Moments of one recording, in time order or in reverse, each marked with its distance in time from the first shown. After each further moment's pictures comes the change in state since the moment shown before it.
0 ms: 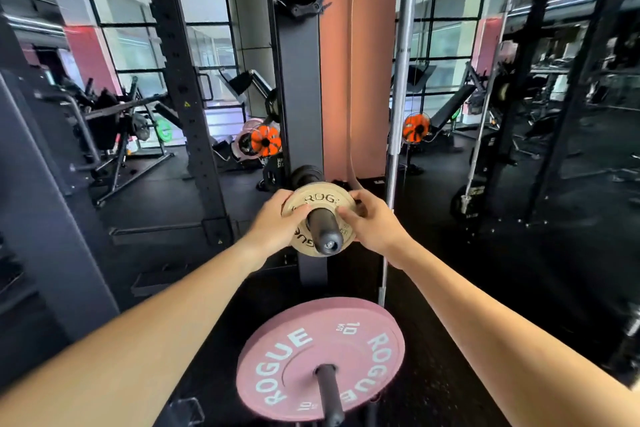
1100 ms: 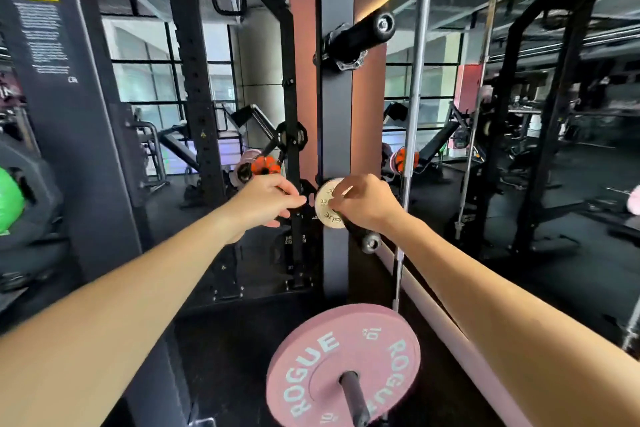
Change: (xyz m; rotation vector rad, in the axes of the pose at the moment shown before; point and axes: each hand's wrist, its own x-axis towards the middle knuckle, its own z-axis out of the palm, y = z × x) left_hand -0.070 0.055 -0.134 0.128 -0.077 0.043; right_hand -0.046 -0.140 0.043 -0.387 0.090 -0.096
